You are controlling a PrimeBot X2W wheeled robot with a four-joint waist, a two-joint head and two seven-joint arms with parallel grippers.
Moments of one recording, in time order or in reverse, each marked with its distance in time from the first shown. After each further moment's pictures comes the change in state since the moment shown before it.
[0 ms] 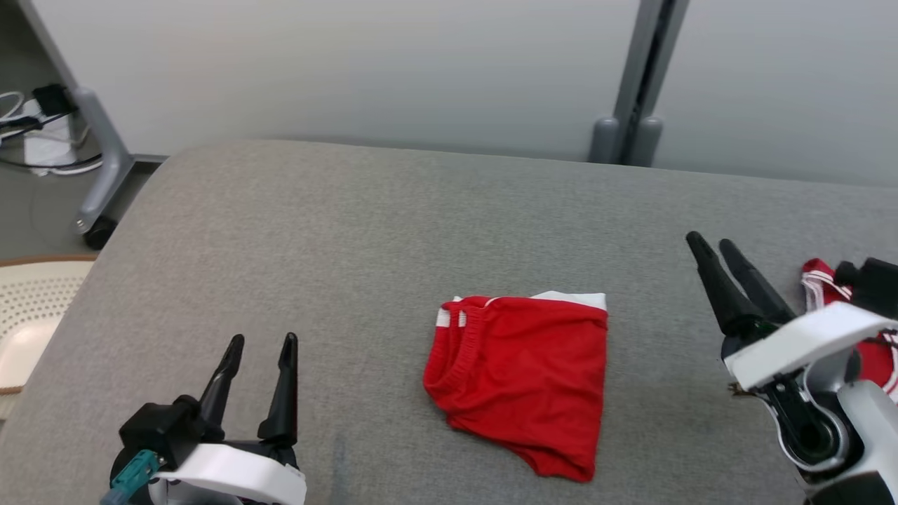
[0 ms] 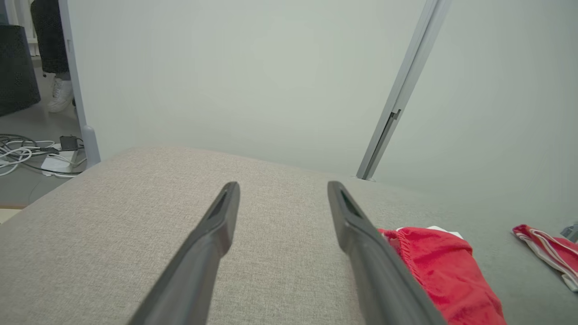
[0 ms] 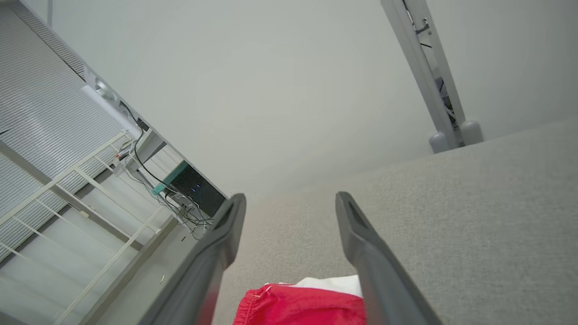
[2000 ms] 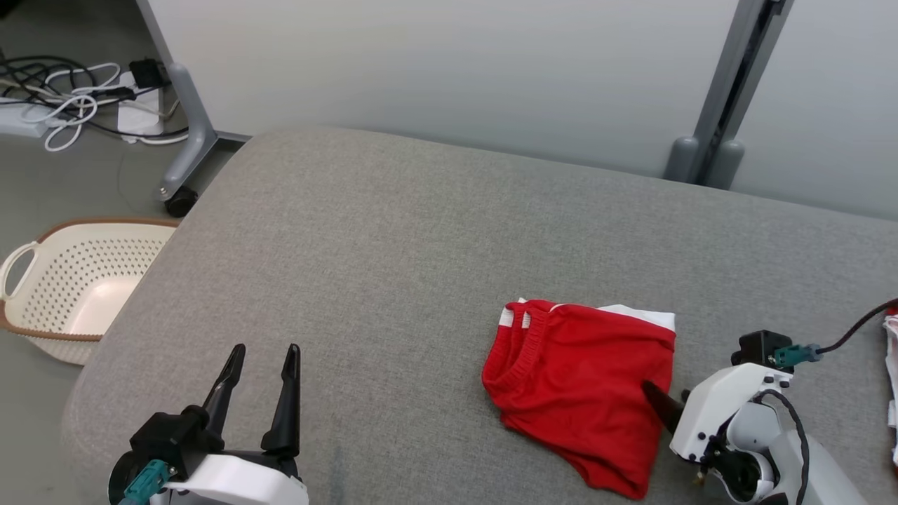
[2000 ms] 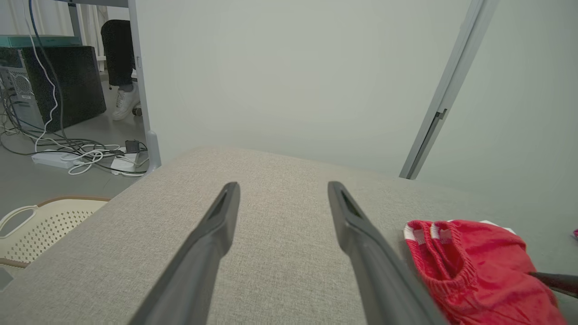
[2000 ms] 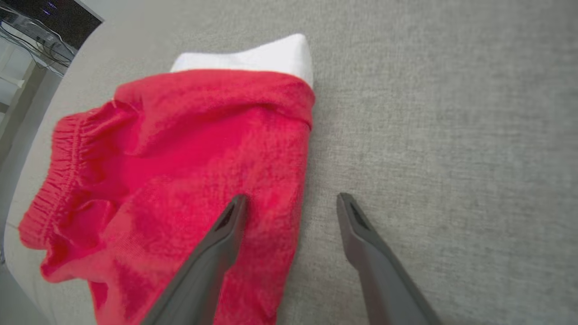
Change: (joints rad) left arm 0.041 -0.035 0.055 -0.008 0.116 -0.025 0.029; right arm -0.042 0.252 -0.224 0.503 -0.512 0.000 0.346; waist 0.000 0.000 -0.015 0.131
